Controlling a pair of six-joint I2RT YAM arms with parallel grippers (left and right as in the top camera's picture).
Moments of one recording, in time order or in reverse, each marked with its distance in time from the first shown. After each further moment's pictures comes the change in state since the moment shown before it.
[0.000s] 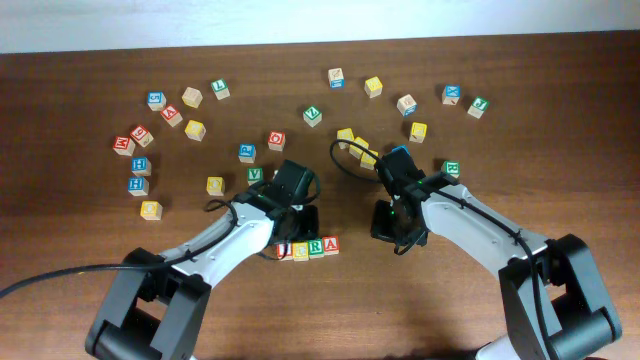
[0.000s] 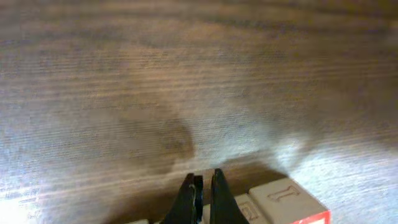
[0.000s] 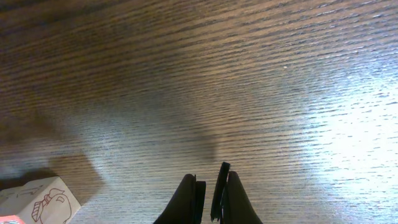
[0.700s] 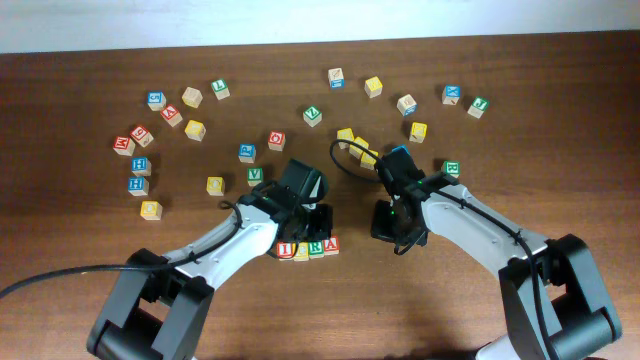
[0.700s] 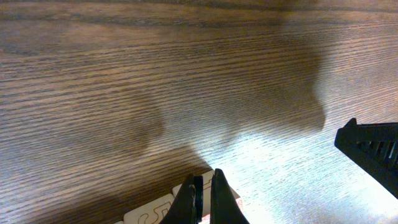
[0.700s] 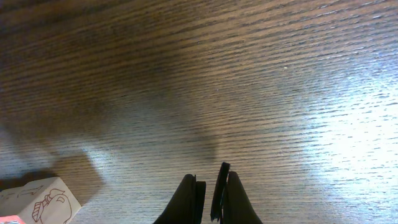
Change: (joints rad) left arm -0.027 0.000 0.000 0.090 0.162 -0.004; right arm 0.000 0.000 0.000 0.000 0.000 0.001
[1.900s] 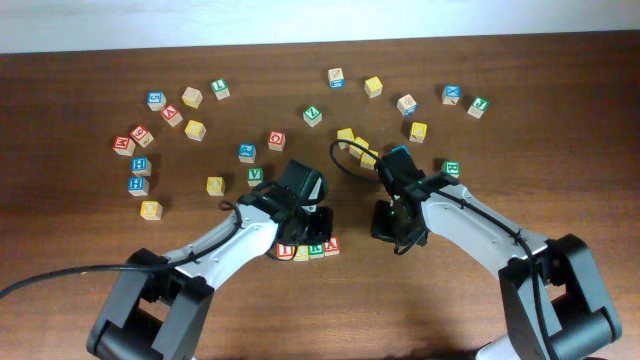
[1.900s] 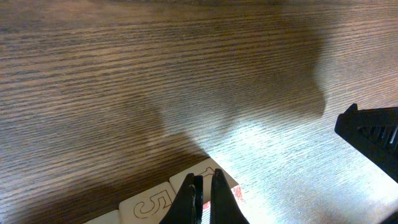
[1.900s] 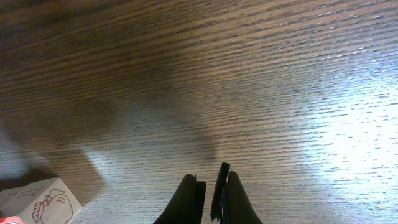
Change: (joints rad) left arm 0.000 0.000 0.000 -0.028 0.030 0.012; right arm 0.000 0.000 0.000 0.000 0.000 0.000
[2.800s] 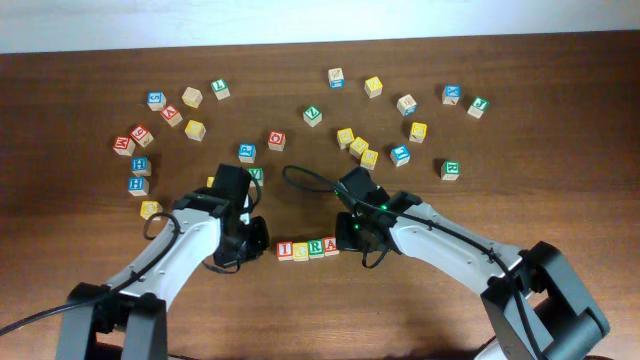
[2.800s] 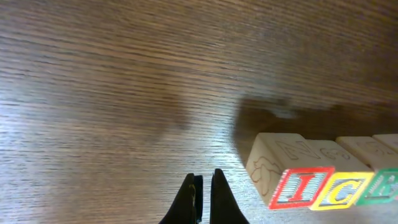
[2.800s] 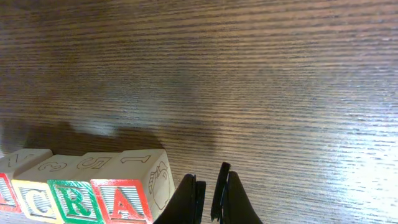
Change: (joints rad) left arm 0.296 -0.145 -0.095 -0.334 -0.123 0.031; right arm 0.224 0.000 -0.009 0.162 0.007 0.061
